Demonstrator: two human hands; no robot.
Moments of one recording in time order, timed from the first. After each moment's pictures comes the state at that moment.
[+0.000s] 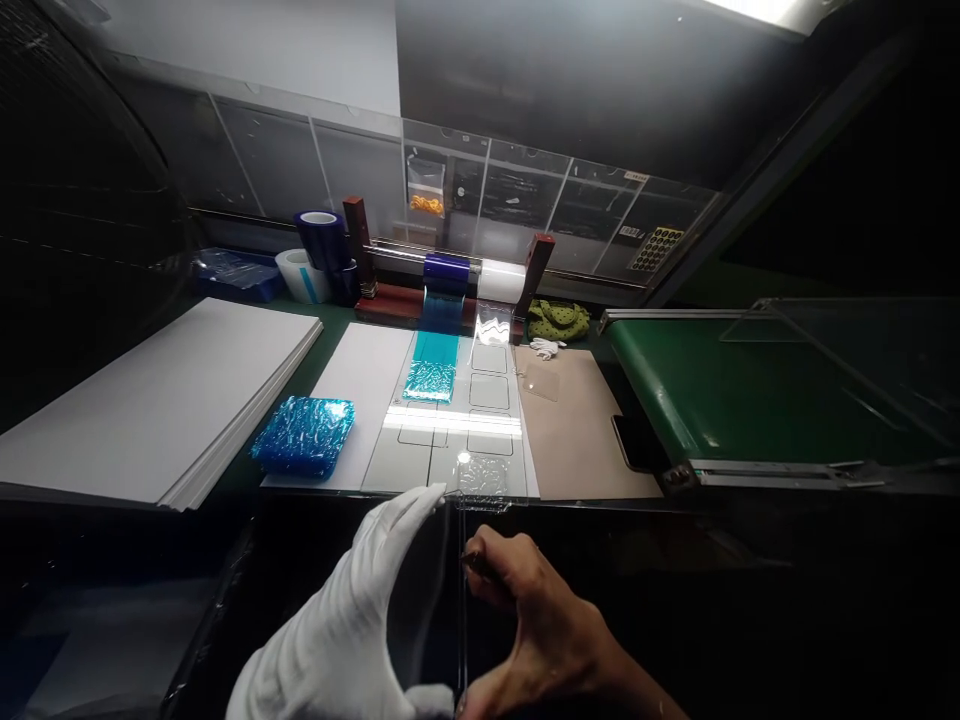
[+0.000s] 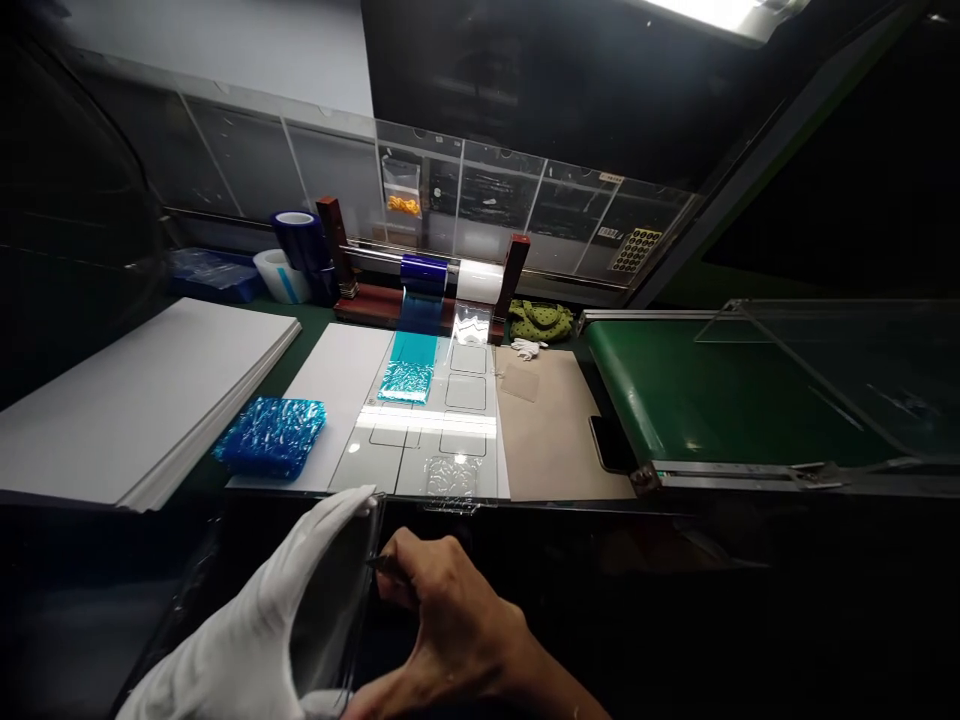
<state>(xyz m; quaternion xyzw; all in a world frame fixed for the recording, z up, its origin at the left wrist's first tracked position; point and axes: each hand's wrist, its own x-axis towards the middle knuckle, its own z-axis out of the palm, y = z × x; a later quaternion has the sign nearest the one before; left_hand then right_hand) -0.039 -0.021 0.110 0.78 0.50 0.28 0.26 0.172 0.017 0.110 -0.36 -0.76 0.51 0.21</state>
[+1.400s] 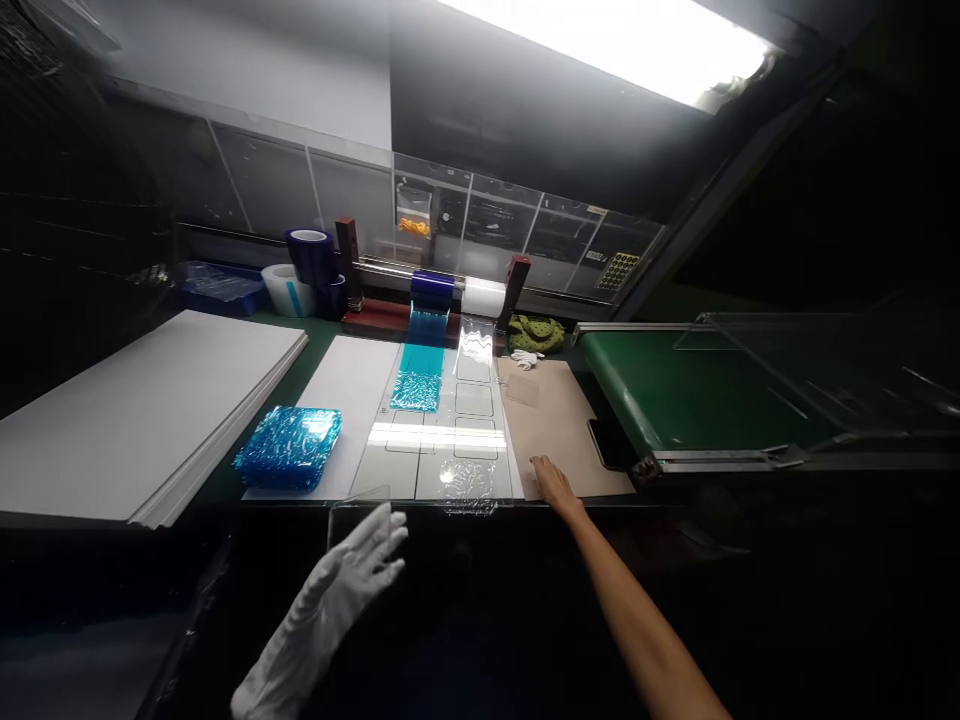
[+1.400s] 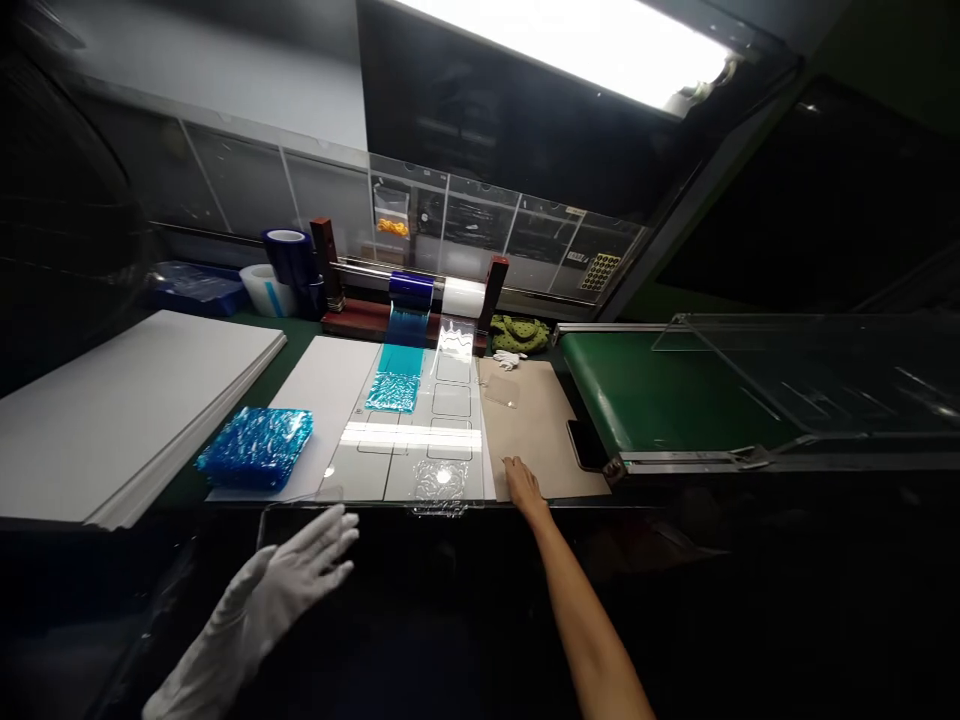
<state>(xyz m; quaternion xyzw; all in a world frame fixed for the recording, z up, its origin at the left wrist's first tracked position) -0.058 -0.040 0.031 0.35 0.42 0.49 0.68 0.268 0.146 -0.030 -0.65 -0.75 0.11 -0.02</state>
